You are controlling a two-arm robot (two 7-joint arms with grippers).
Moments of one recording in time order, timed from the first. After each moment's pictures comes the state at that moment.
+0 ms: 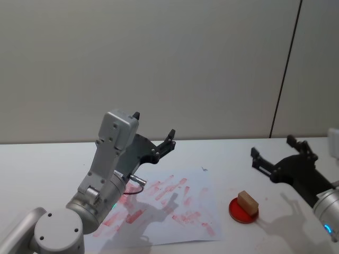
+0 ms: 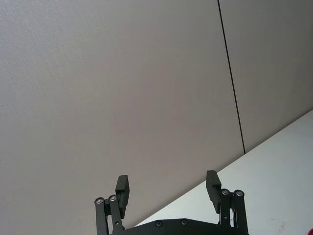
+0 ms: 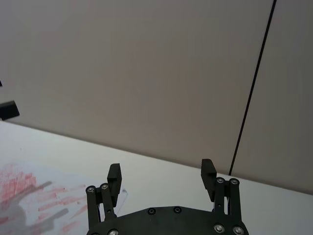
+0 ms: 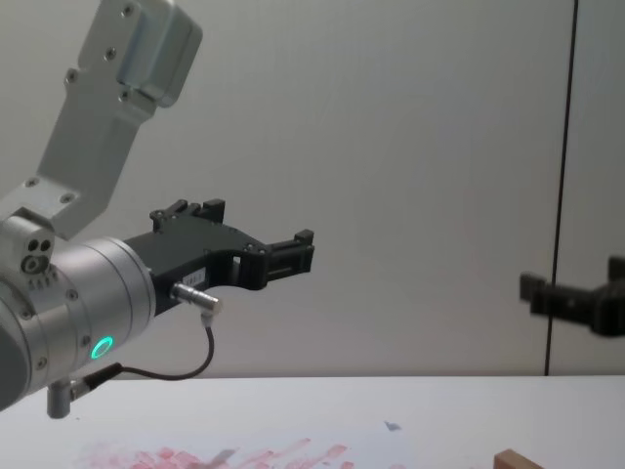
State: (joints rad) left arm -0.24 0.38 0.45 -1.63 -0.20 0.01 -0.01; right arm 0.00 0.34 -0.23 -1.74 0.27 0.09 0.10
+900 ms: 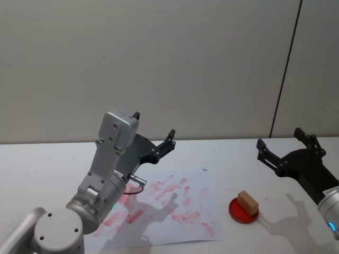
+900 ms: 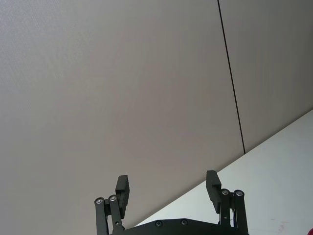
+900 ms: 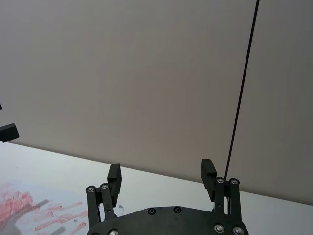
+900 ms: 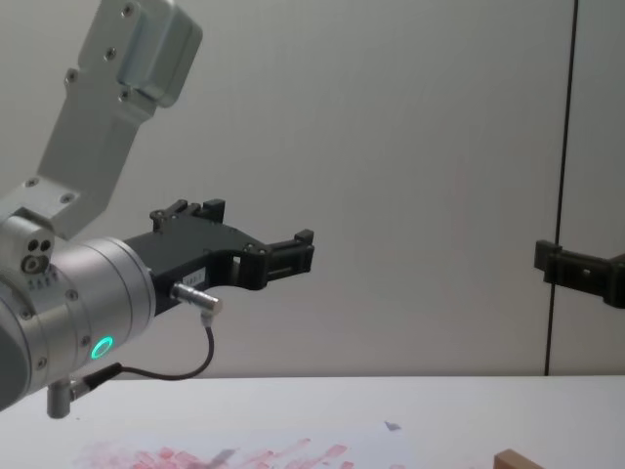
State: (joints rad) left arm -0.24 0.38 0.45 -1.63 -0.20 0.01 -0.01; right arm -0.01 0.34 -0.23 -1.77 0.29 0.03 0.07
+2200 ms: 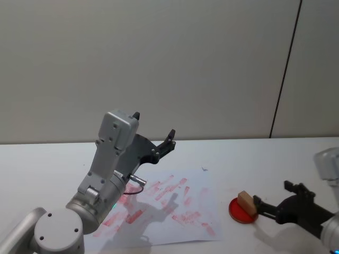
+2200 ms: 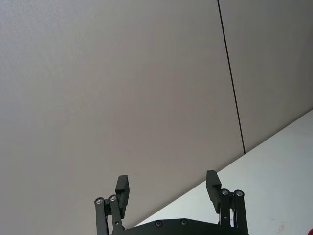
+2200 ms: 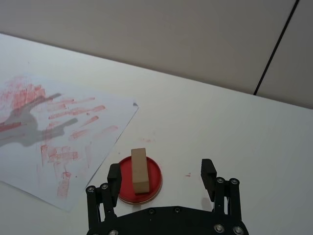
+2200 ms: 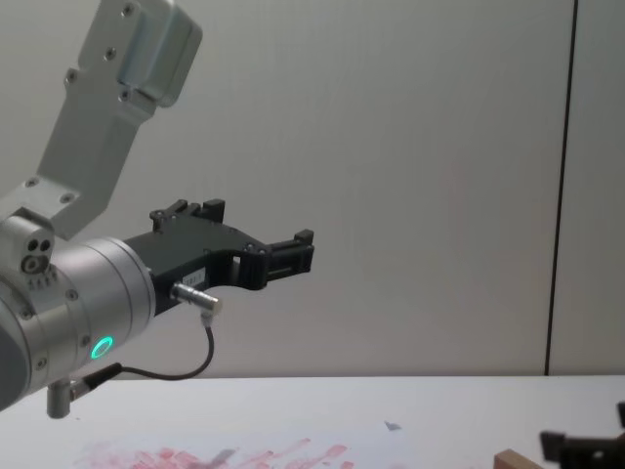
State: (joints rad) left arm -0.24 0.38 0.45 -1.63 -0.20 0.01 -0.01; right arm -0.02 0.41 -0.22 -1.72 0.30 0.36 0.24
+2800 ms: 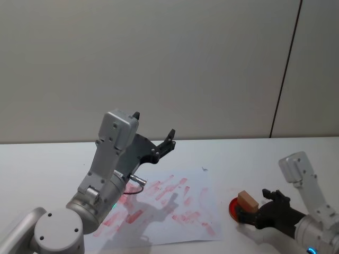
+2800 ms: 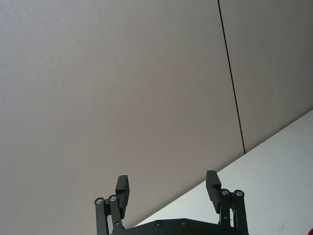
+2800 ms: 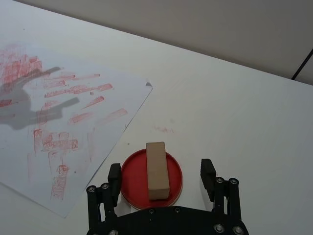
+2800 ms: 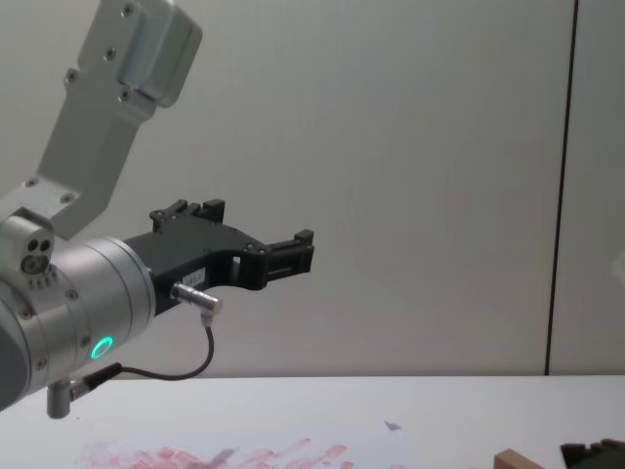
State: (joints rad) left arm -0.24 0.38 0.45 -1.63 -0.20 0.01 -0.01; right arm 0.09 0.32 -0.28 -1.55 0.18 0.39 0.30
